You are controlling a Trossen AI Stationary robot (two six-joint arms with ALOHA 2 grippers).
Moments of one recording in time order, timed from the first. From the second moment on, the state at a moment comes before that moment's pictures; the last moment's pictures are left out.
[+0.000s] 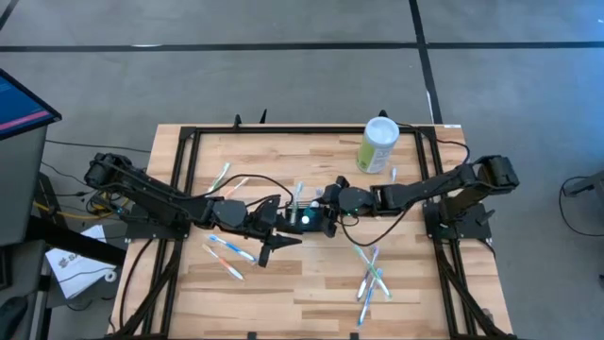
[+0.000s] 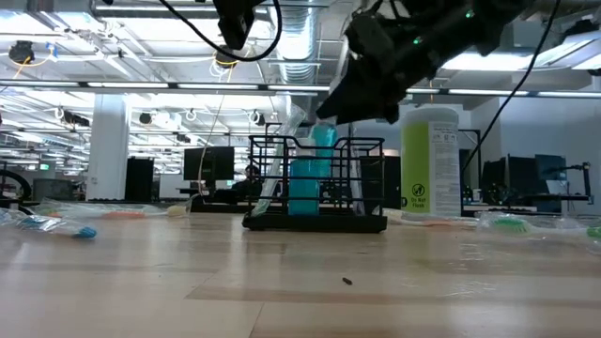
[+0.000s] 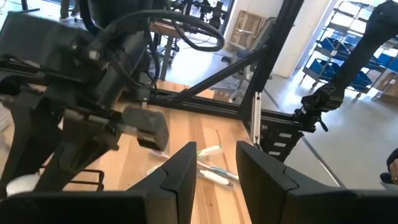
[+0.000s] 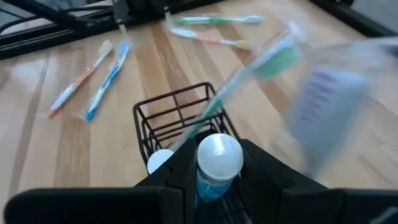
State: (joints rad) left arm -0.30 1.39 0.76 0.49 -0.16 -0.29; right arm 0.11 1.56 0.84 0.16 0.29 0.32
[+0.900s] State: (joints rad) left arm -0.30 1.39 0.76 0.50 -0.16 -0.29; right arm 0.09 1.68 0.89 0.16 0.23 0.31
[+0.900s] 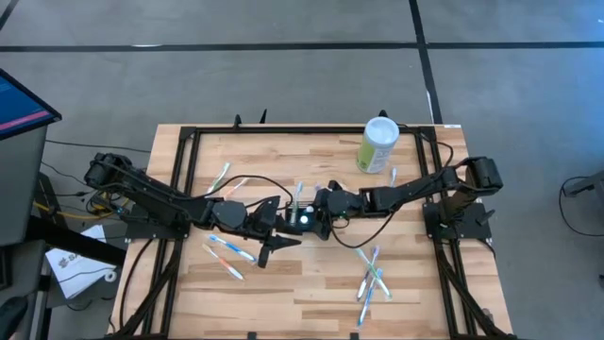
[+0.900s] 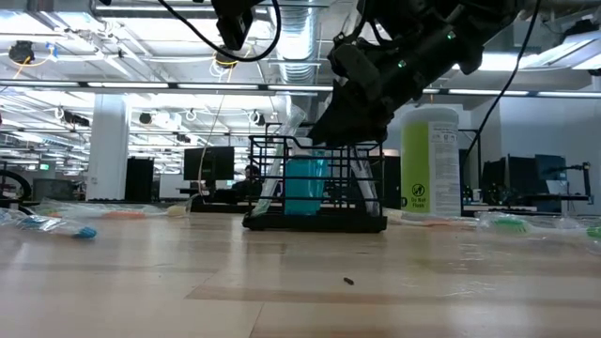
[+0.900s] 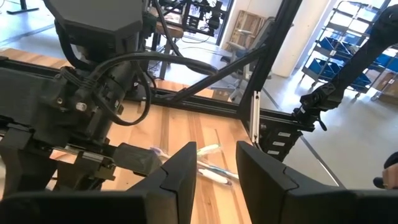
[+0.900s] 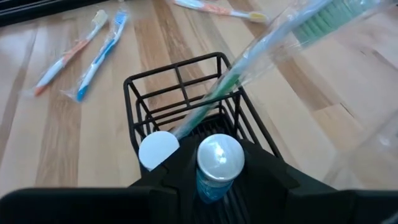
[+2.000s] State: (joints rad) left arm -0.30 1.39 0.76 0.50 -0.15 -0.29; right arm 0.11 1.66 0.97 0.03 0.24 0.26
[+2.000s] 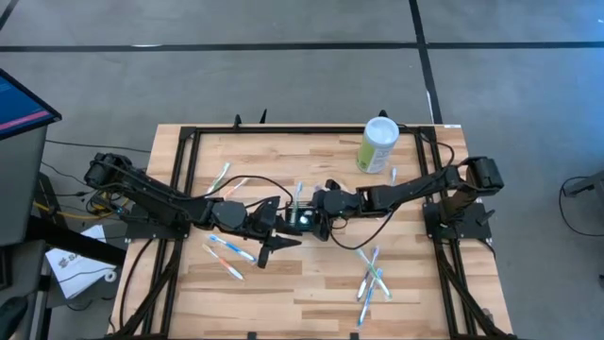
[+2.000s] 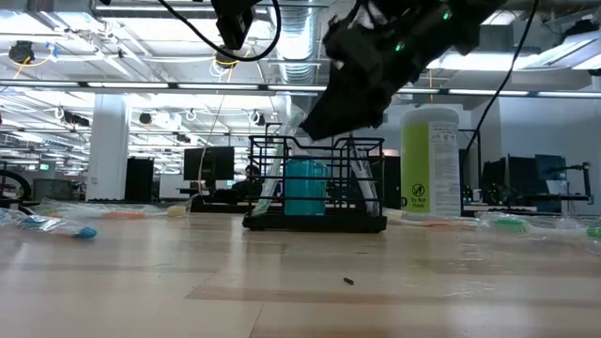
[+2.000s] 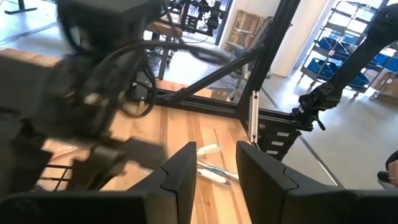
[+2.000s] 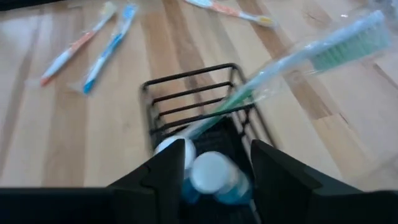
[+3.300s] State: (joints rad) left arm -0.31 1.39 0.76 0.50 -0.15 -0.29; right arm 0.03 1.41 0.84 -0.57 0.35 0.58
